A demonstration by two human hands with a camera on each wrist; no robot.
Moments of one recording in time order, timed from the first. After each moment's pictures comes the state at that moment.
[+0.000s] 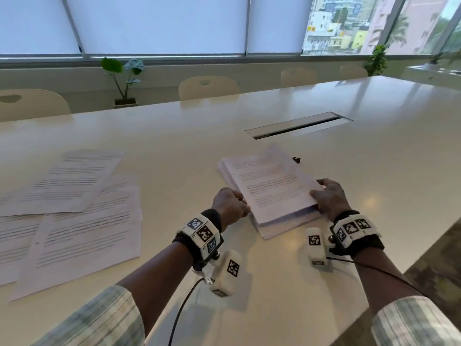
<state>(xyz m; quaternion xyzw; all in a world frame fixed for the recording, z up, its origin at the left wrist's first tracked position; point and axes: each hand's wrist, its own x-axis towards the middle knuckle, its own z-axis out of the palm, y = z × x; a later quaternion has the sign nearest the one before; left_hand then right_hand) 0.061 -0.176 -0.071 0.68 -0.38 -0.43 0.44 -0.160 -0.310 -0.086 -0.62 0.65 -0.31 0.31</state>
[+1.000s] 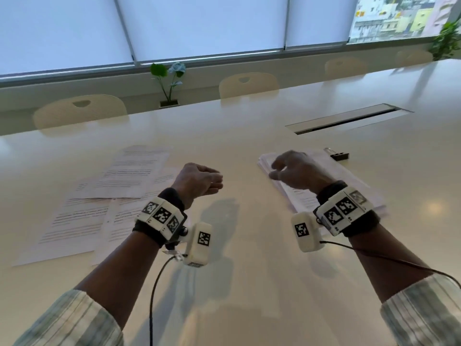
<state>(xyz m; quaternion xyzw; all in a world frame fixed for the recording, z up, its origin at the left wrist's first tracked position) 0.197 -0.098 -0.025 0.71 -0.33 -0.35 0.52 -0.011 -0.216 0.007 -0.88 0.41 -0.10 0.22</state>
